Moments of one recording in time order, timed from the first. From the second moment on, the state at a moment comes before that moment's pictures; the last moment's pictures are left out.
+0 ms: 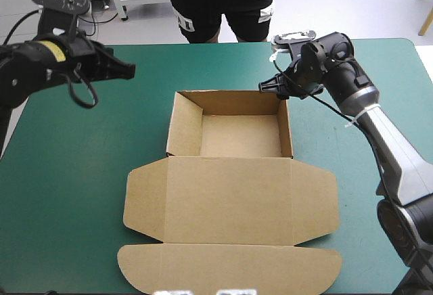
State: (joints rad) left arm -0.38 1.38 -1.95 0.08 1.25 0.00; right arm 0.38 1.76 -1.87 -0.12 1.21 0.19
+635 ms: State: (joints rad) left arm -0.38 0.77 -0.98 0.07 1.18 0.00; right arm 0.38 1.92 -1.83 -0.09 1.19 0.19
